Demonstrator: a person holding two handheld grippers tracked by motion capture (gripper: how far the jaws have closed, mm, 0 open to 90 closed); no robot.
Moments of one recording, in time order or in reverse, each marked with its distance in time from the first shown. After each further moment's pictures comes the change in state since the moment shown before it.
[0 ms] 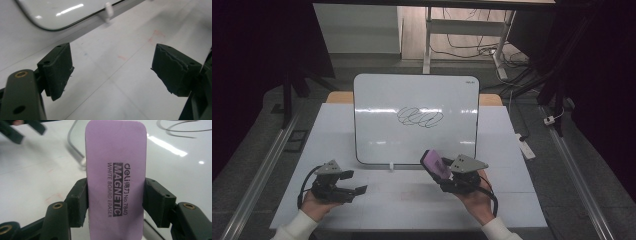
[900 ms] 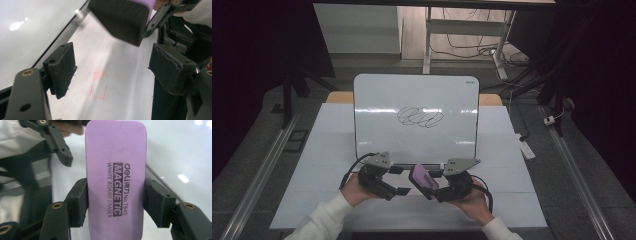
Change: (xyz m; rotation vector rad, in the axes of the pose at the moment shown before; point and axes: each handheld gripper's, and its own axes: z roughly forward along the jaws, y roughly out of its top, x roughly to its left) left arm -0.069 0.086 0.064 0.063 -0.326 0.322; right arm 0.008 -0.002 0.013 0.036 0.354 0.044
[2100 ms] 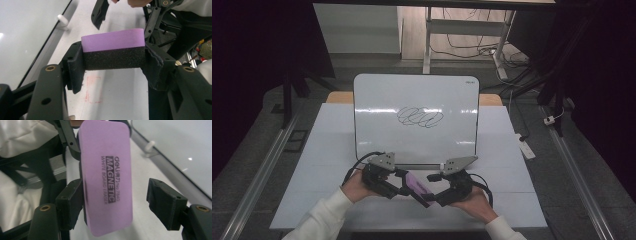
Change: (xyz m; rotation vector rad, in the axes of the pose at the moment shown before) left arm 0.001 0.012 0.005 0.036 -0.100 0.130; right arm -0.007 -0.005 0.004 0.060 0.149 0.053
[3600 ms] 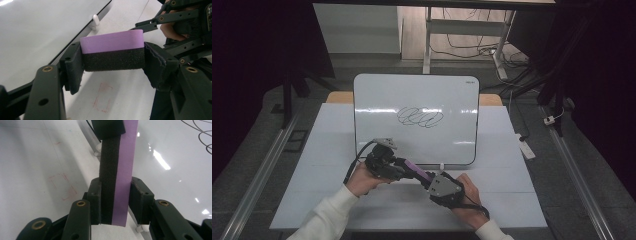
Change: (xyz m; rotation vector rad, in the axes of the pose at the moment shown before) left arm 0.028 0.012 0.001 -0.013 0.085 -0.355; right arm 0.041 -0.003 0.024 0.060 -0.578 -0.406
